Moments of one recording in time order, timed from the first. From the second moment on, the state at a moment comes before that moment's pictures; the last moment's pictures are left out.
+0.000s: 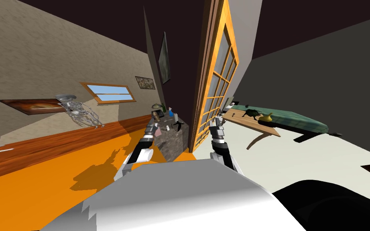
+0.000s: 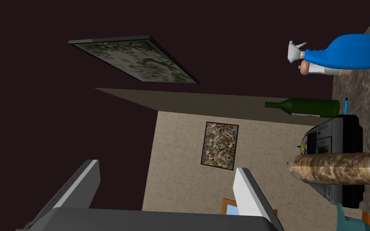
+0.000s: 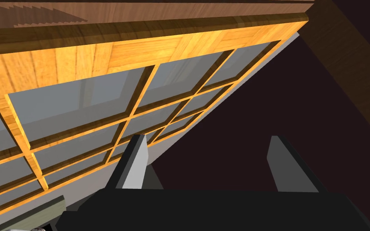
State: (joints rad) left arm 0.29 0.15 0.05 -2.09 0.07 -0.19 -0.03; right arm 0.50 0.00 -0.02 -2.25 0.11 -0.56 -0.16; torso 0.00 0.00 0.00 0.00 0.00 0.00
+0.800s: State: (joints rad) left arm 0.08 0.20 0.07 -1.93 0.09 0.02 0.07; right arm 0.50 0.00 -0.02 -2.25 0.11 -0.56 -0.16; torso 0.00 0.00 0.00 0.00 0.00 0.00
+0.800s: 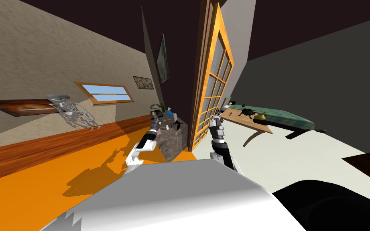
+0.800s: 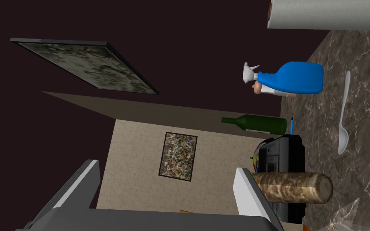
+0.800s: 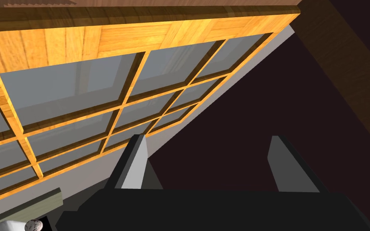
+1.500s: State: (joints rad) left arm -0.11 0.21 0.09 -1.78 0.11 0.22 0.16; right arm 0.50 0.00 -0.02 -2.25 0.11 -0.56 -0.16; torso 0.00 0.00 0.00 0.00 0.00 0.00
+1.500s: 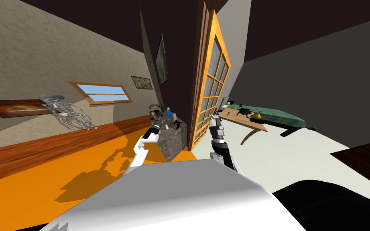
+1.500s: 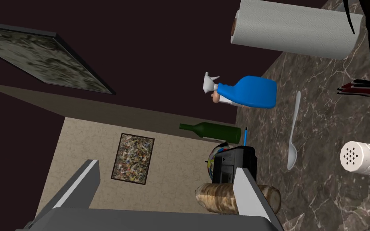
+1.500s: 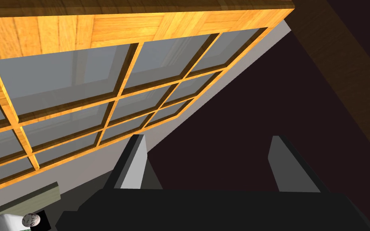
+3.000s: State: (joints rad) left arm -0.49 0.24 0.13 -1.41 0.21 0.61 0.35; right arm 0.50 0.00 -0.02 -2.25 0.11 -0.56 -0.16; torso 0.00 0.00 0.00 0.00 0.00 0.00
